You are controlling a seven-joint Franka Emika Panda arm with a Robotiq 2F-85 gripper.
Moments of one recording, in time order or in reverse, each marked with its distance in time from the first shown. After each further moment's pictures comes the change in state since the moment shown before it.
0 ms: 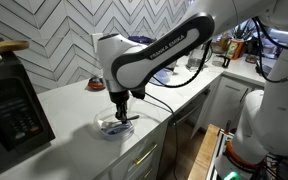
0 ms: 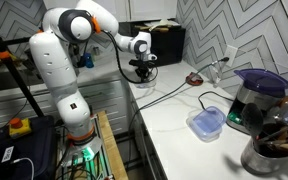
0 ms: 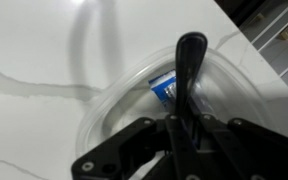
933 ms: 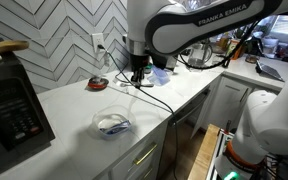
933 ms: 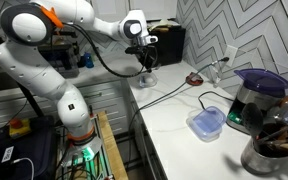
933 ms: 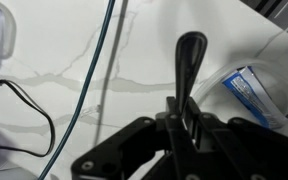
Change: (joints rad) arm -0.078 -0.361 -0.040 -0.093 -0.148 -0.069 0.170
